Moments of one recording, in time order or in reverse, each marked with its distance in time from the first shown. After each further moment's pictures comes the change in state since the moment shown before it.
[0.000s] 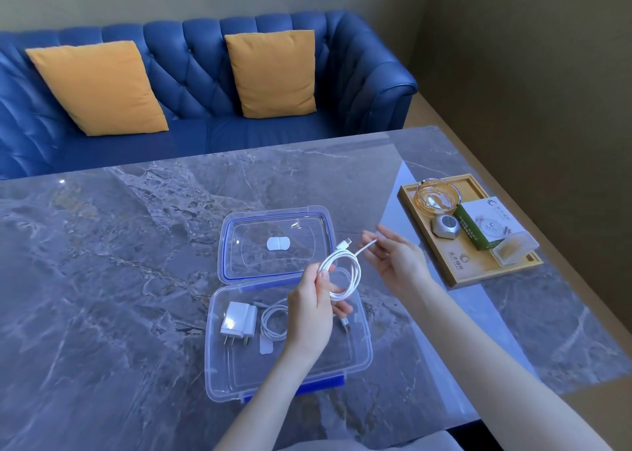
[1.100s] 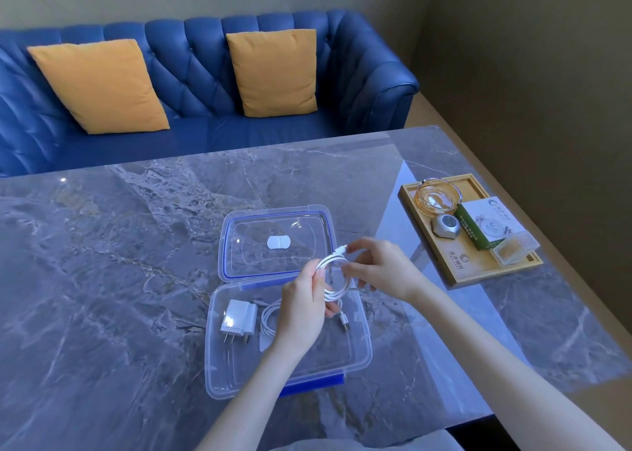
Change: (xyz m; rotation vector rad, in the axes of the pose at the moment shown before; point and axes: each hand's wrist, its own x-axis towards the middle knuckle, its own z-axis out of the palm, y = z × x) left_hand 0.009 -0.003 -0.013 0.163 -0.068 0.025; right_hand -0.023 -0.006 0.004 -1.329 -0.405 -0.260
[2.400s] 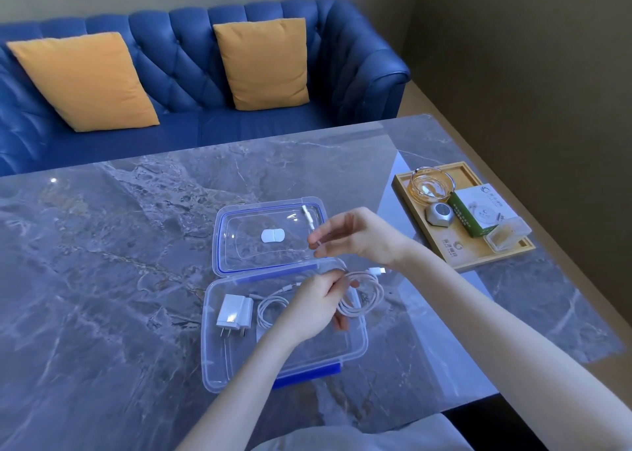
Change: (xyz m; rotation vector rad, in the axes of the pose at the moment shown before) left_hand -0.001 0.012 0.002 0.015 -0.446 -0.071; right_hand 0.014 -0.030 -0.011 0.332 -0.277 -0.110
